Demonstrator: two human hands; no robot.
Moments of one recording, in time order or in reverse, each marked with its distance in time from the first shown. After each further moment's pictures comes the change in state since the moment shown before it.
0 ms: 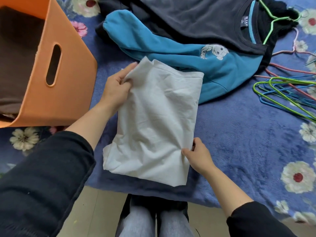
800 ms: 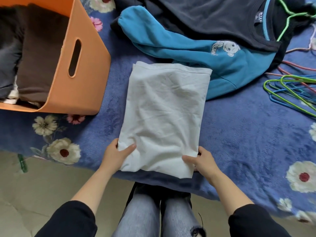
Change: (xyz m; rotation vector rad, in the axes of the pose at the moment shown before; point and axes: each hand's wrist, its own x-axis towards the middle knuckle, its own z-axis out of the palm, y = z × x) left_hand -0.164 -0.103 -0.014 0.148 0.108 -0.593; right_hand -0.029 0.020 0.005 0.367 -0.191 0.156
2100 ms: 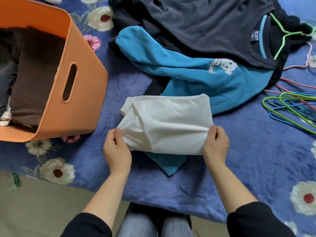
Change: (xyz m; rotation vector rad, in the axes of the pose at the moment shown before) left_hand 0.014 0.076 0.032 -0.198 0.585 0.380; right_hand 0.042 -0.087 -0.009 0.006 0.689 -0.412
